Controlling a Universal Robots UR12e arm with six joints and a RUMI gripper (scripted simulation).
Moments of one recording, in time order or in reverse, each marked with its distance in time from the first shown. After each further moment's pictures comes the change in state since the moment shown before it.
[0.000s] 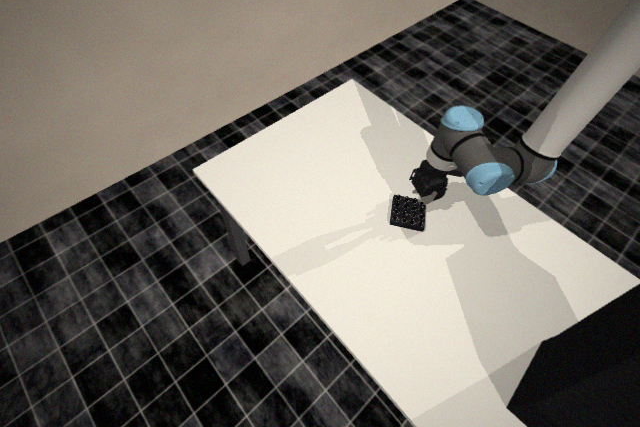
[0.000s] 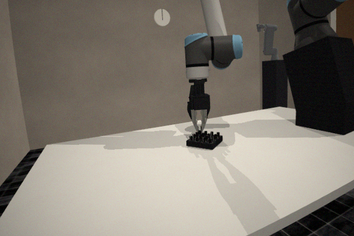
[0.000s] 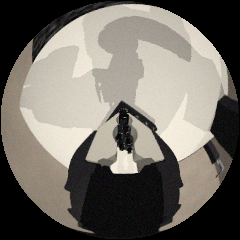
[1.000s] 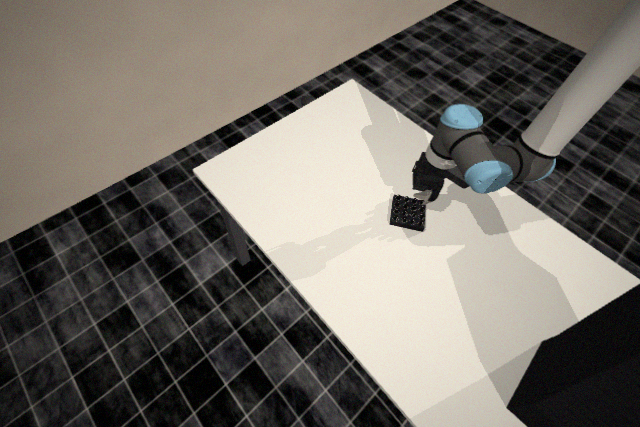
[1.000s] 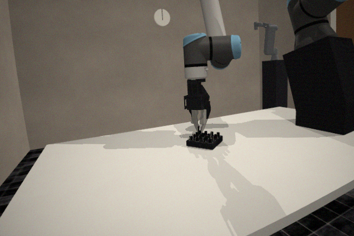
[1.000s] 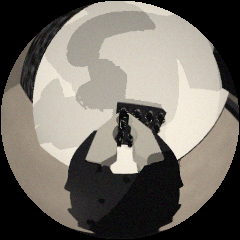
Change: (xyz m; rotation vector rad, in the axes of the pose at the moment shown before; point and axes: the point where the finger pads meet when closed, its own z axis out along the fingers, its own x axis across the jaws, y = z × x) arm 0.002 0.001 0.000 -0.001 -0.002 0.505
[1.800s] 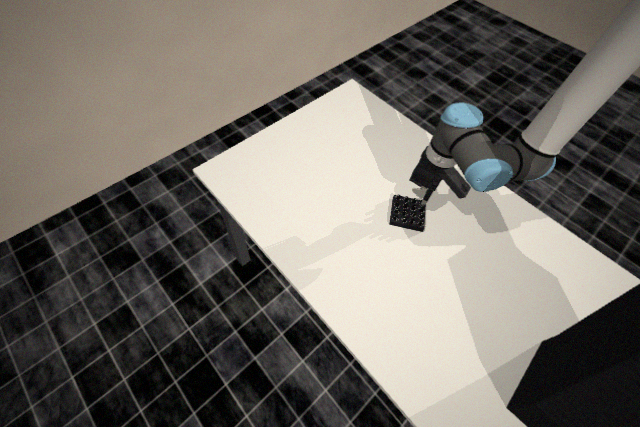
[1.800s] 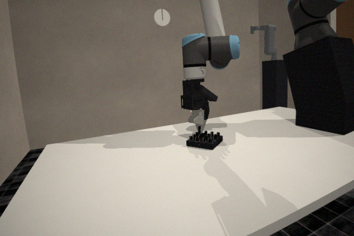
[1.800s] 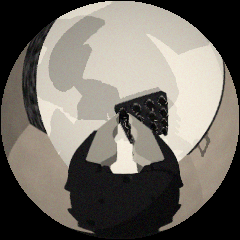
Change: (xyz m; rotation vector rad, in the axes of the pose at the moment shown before) arm 0.002 0.001 0.000 0.000 0.000 0.472
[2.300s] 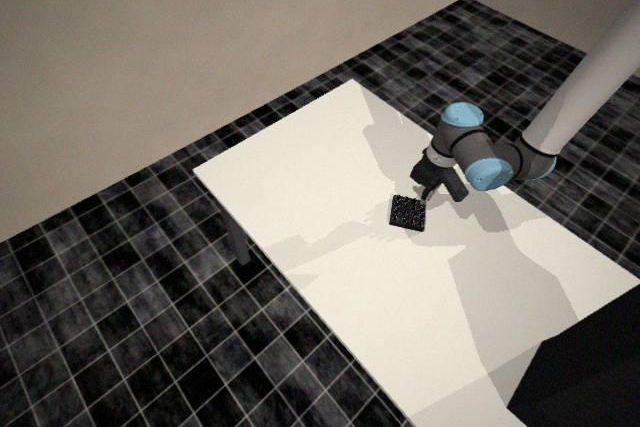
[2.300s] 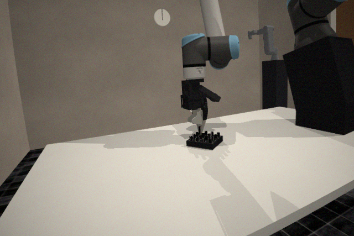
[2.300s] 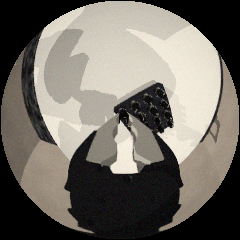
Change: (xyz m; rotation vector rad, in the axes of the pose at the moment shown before) arm 0.001 0.000 0.000 0.001 0.000 0.224
